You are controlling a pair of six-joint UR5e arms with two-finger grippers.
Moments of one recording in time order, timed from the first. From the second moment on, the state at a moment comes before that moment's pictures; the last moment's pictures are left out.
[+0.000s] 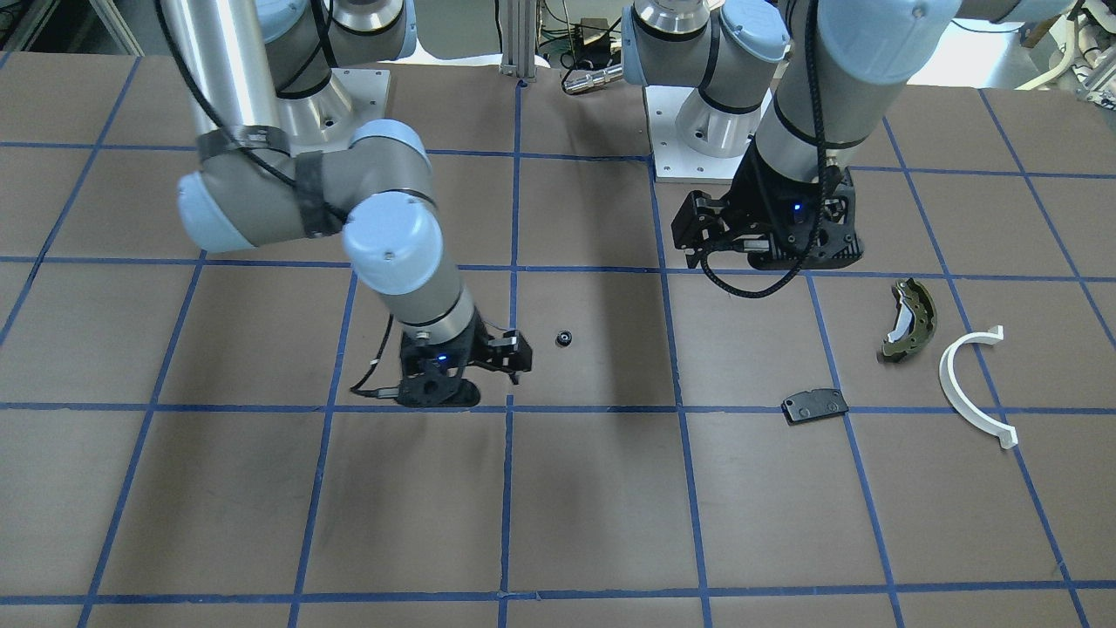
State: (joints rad) left arm -1.59 -1.64 -1.62 -1.53 1.58 -0.08; right arm 1.78 -1.17 1.74 -2.20 -1.37 0.26
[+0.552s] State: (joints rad) left arm -1.64 -1.67 -2.02 -1.11 1.58 -0.20; right arm 1.44 -1.26 1.73 -2.01 -1.44 -0.17
